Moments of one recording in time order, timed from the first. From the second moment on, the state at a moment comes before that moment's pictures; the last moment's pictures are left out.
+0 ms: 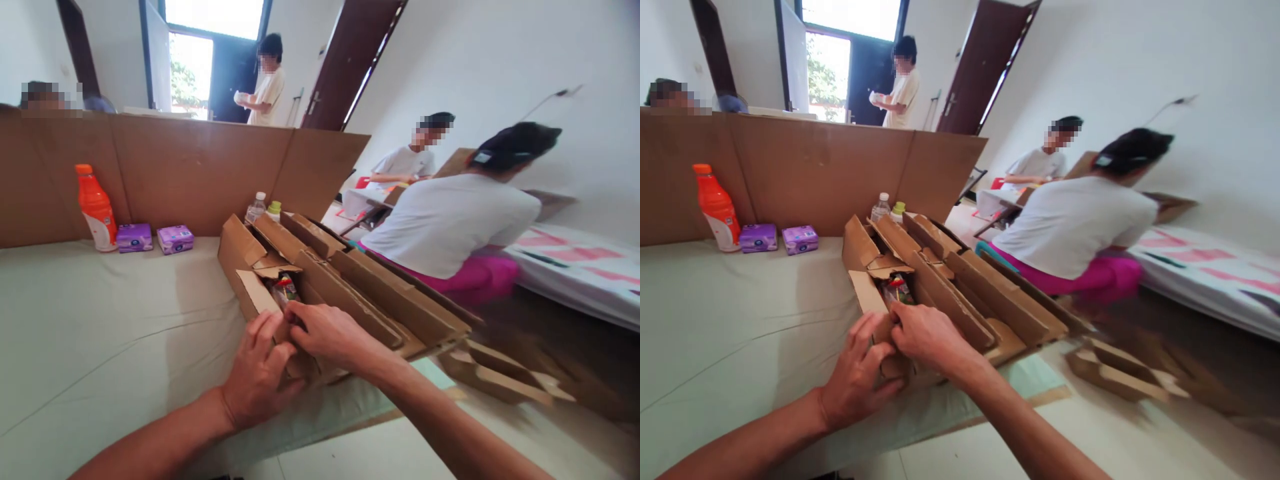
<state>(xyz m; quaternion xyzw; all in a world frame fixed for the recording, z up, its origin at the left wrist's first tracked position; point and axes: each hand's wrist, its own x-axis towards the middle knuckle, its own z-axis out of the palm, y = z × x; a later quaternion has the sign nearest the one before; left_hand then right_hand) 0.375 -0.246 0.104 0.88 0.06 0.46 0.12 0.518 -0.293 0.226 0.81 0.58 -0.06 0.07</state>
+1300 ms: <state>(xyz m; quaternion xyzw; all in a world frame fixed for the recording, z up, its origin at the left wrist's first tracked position) 0.215 -0.133 0.131 0.35 0.13 0.44 0.82 0.378 -0.243 0.265 0.50 0.76 0.15 -0.39</state>
